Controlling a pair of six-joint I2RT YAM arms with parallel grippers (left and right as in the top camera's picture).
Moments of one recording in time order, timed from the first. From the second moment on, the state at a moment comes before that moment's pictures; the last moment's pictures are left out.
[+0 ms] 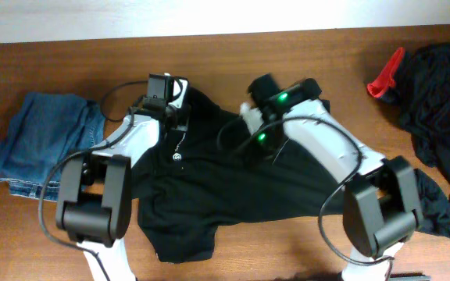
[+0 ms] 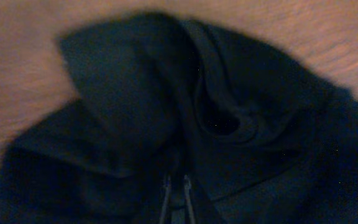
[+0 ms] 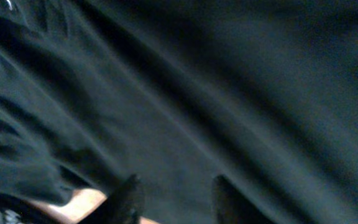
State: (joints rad) left arm -0.22 2.04 1.30 -0.22 0.05 0.04; right arm 0.43 1.92 1.49 -1.09 -0.30 0.06
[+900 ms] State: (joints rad) left arm -0.13 2.10 1.30 -0.09 -0.03 0.06; right arm 0.54 1.88 1.09 -0.94 -0.28 0.19
